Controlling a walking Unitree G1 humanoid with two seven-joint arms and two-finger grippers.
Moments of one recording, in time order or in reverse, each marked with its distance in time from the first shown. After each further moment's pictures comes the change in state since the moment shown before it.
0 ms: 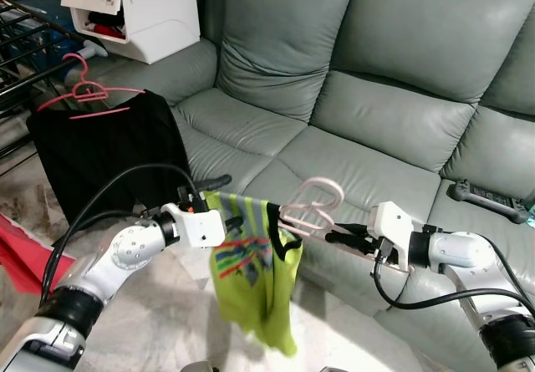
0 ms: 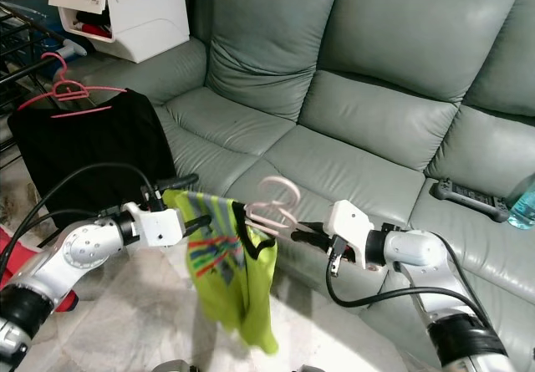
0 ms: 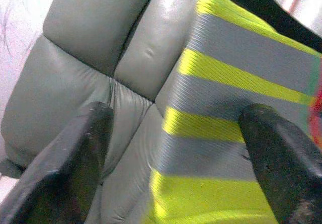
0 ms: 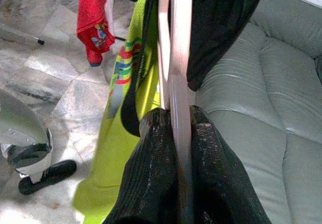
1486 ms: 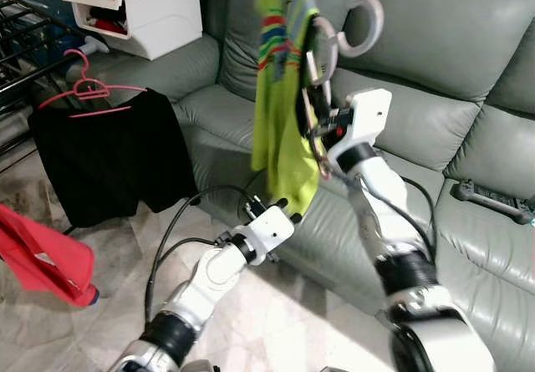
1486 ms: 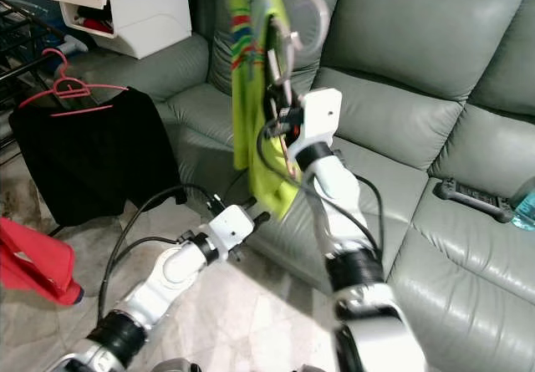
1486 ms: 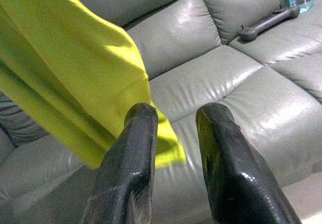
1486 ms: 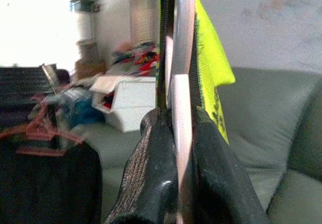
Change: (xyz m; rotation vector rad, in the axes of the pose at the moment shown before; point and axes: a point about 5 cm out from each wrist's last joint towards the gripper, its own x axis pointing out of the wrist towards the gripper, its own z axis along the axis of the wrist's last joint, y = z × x) left arm 0.077 -0.060 0.050 -0.530 0.001 0.179; right arm 0.072 -0.062 0.109 0.160 -0.555 -0.770
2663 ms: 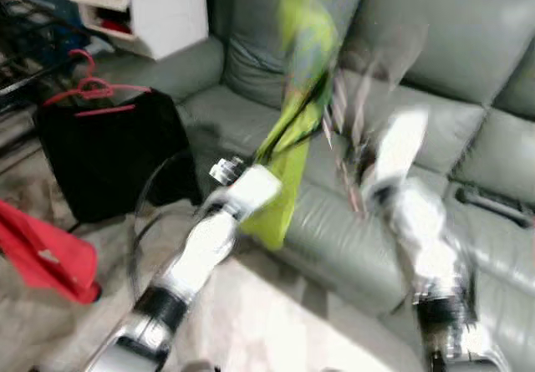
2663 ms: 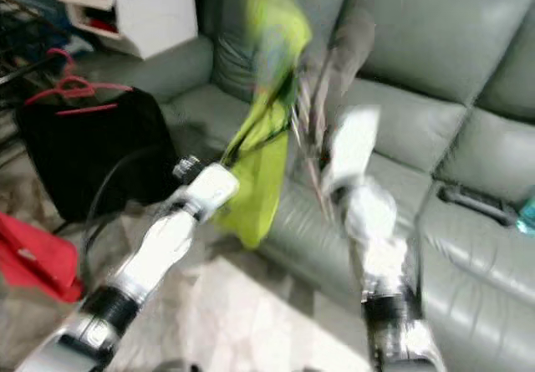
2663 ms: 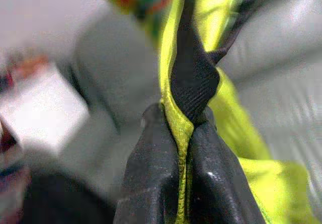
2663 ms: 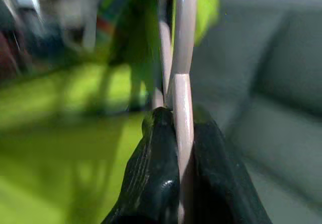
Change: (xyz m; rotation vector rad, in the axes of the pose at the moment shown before) left arm -0.001 0.050 -0.003 0.088 0.043 0.380; right arm -0.066 -0.022 -0.048 -0.032 0.320 -0.158
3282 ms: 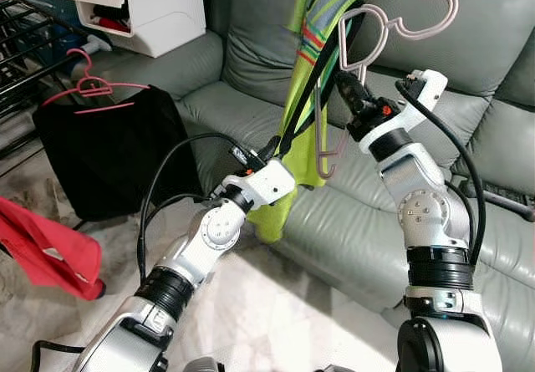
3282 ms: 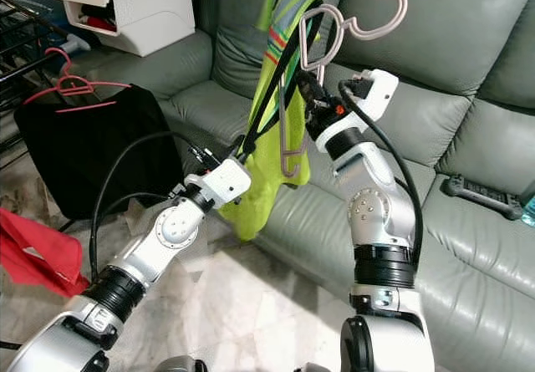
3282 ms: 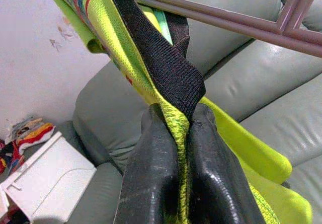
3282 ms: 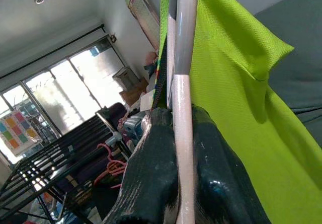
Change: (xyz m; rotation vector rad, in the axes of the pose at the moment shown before) left arm 0.023 0.002 0.053 0.159 -0.244 -0.062; right arm 0.039 -0.007 0.095 0.649 -0.255 0.182
